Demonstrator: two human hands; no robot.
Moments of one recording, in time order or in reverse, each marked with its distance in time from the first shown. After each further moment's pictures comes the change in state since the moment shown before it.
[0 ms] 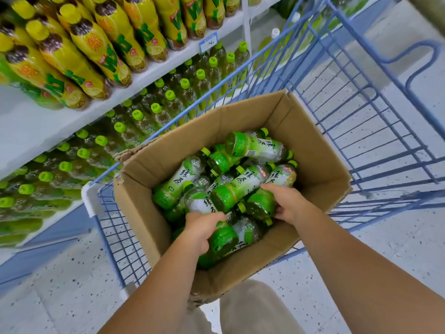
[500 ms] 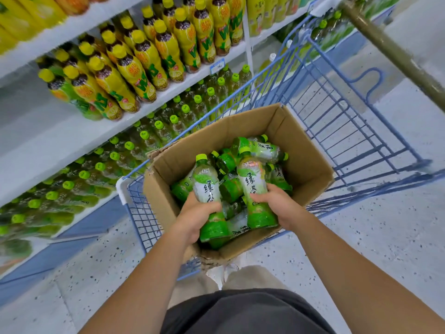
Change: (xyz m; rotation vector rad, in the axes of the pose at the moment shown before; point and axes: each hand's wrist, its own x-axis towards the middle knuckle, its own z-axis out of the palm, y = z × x) left_hand -0.107 0.008 -0.056 -0.004 -0.186 0.412; right_hand -0.118 0.013 0.002 -0.167 -0.390 -0.235
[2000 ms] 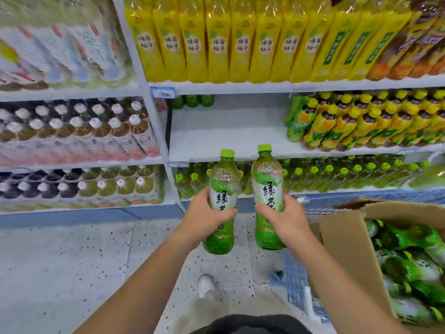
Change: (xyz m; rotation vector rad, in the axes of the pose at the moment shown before) left_hand -0.136 -0.079 -0.484 -0.150 0.354 0.395; right_hand -0.071 0.028 0.528 -0.659 -0.008 -0.529
